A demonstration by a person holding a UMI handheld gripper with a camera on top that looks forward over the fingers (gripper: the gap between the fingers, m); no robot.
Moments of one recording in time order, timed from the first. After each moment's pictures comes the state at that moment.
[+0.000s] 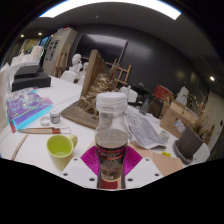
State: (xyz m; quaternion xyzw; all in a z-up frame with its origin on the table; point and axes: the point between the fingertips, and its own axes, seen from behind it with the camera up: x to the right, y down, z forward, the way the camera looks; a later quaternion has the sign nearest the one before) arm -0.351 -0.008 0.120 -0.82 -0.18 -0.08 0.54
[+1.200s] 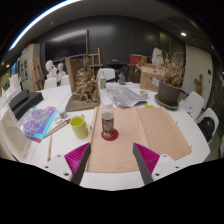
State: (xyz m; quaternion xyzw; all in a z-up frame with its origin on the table) arm -0.315 -0.246 0.163 -0.89 0.03 -0.01 0.45
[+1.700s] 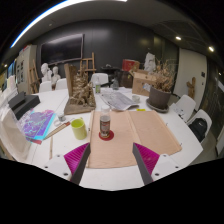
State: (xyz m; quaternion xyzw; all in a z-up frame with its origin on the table) arm -0.321 -0.288 0.199 -0.88 0.05 -0.05 0.47
